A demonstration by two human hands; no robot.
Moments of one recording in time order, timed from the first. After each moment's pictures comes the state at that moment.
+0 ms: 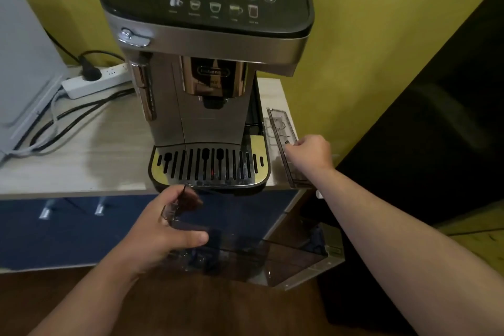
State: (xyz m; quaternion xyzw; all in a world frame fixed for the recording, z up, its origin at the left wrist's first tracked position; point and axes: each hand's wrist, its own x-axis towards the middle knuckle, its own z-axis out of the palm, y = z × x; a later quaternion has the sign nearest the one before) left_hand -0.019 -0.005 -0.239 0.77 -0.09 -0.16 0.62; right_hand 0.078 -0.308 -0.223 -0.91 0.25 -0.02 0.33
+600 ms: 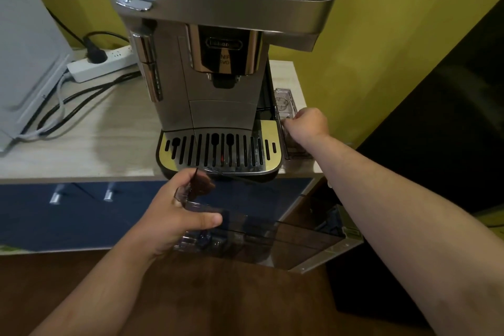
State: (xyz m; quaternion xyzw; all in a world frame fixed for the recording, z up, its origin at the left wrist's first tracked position) left_hand -0.013 -0.014 -0.245 0.74 -0.04 -0.18 0.64; right_hand 0.128 -0.297 -0.243 -0.92 0.22 -0.01 0.31
